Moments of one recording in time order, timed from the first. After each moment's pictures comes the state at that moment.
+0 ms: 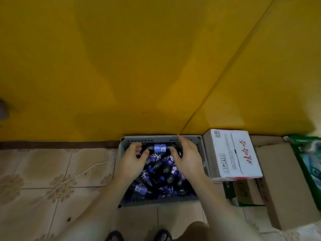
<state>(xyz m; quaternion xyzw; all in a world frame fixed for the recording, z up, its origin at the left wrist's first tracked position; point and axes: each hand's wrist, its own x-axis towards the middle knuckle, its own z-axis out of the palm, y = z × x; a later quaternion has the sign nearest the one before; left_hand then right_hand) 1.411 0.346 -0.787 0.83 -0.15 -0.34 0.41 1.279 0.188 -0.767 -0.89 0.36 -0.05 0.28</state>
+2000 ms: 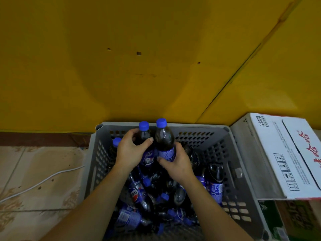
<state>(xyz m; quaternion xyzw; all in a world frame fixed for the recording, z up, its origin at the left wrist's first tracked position) 1.466 0.256 -1.098 0.78 -0.15 -0.26 0.55 1.326 0.128 -1.122 -0.79 0.39 -0.05 0.47</state>
